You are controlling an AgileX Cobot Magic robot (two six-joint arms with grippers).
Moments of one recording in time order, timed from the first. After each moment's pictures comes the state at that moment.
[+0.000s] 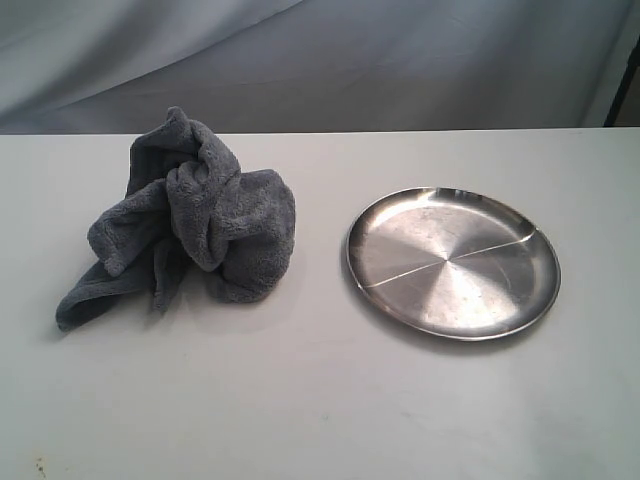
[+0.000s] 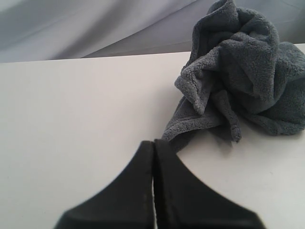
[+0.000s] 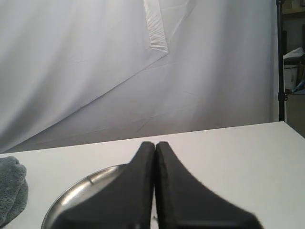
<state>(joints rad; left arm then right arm) -0.07 0.00 0.00 0.06 0.37 -0.02 0.03 0.00 0.00 0.23 0.06 -0.07</state>
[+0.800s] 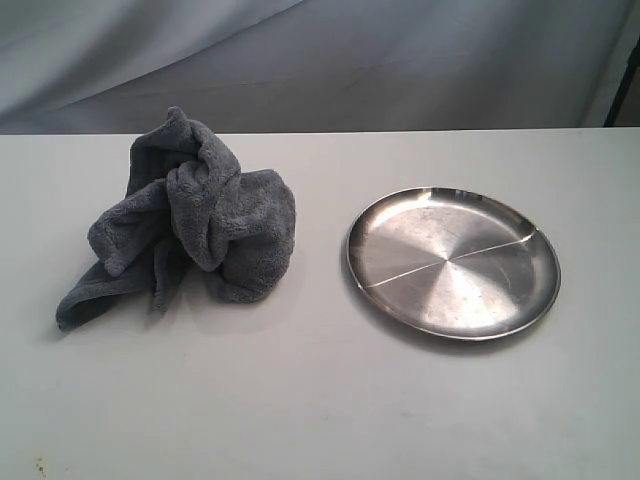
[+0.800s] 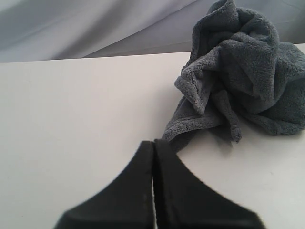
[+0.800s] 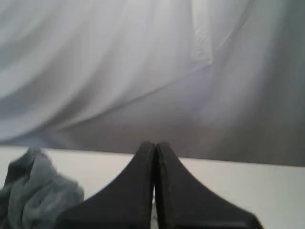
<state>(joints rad) -0.07 0.00 0.00 0.06 0.37 -0.02 0.03 0.61 -0.86 0.42 0.54 -0.31</state>
